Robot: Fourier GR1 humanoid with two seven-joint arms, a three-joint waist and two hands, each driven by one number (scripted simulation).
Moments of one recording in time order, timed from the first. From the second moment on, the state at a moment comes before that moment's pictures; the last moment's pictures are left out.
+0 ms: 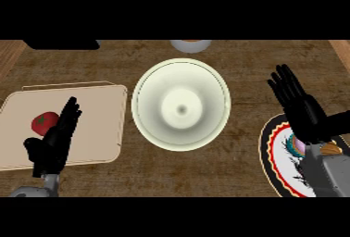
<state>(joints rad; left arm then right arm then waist) -0.03 0.36 -0.15 -1.46 0.17 0.24 -0.02 -0.24 -0.34 0.07 -1.44 -0.41 0.03 -0.03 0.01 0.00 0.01</state>
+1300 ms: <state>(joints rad) -0.16 0.46 0.09 -1.54 0.30 0.17 -0.03 0.00 -0.65 0.20 -2.18 0.39 -0.21 0.45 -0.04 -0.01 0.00</state>
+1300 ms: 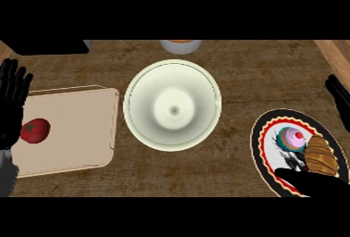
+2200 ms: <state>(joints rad) -0.23 0.44 0.11 -1.49 0.29 0.12 -0.04 0.01 -0.98 0.01 -2.35 -0.04 0.36 0.93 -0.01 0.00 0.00</state>
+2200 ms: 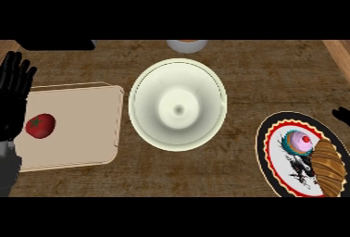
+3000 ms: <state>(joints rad) -0.23 0.39 0.14 -1.50 0.23 0.10 -0.03 0.04 -0.77 0.04 -2.12 0.21 0.48 0.77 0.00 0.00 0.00</state>
